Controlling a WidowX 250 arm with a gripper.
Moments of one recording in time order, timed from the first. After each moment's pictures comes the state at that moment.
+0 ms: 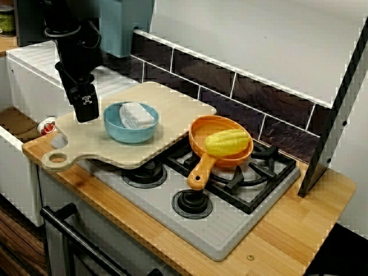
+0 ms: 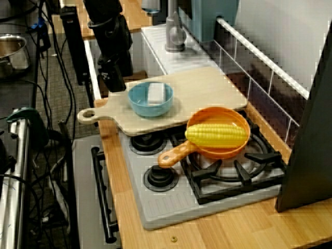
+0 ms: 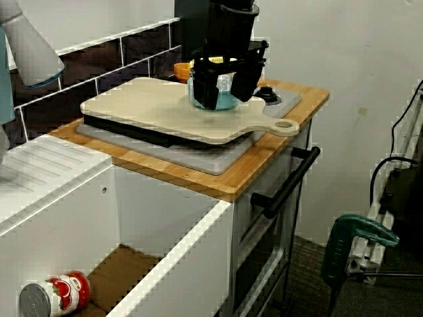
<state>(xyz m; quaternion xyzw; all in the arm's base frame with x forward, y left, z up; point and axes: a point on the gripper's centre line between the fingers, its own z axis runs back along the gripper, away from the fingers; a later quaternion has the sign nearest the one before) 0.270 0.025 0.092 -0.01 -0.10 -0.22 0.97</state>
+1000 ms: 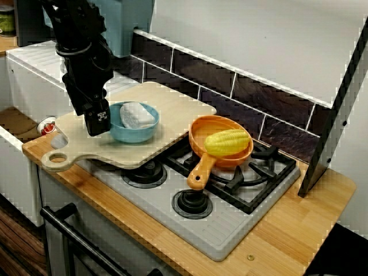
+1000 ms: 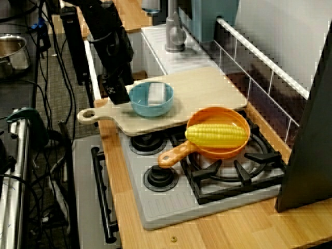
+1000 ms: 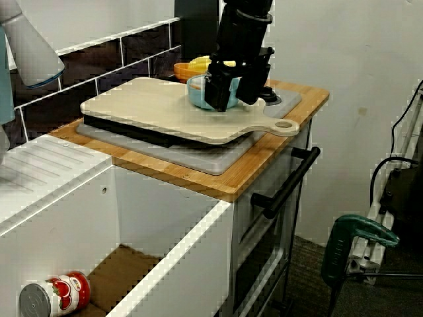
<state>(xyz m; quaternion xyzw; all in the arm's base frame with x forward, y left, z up) 0.268 0.003 0.083 0.02 -0.12 -0.16 0.98</state>
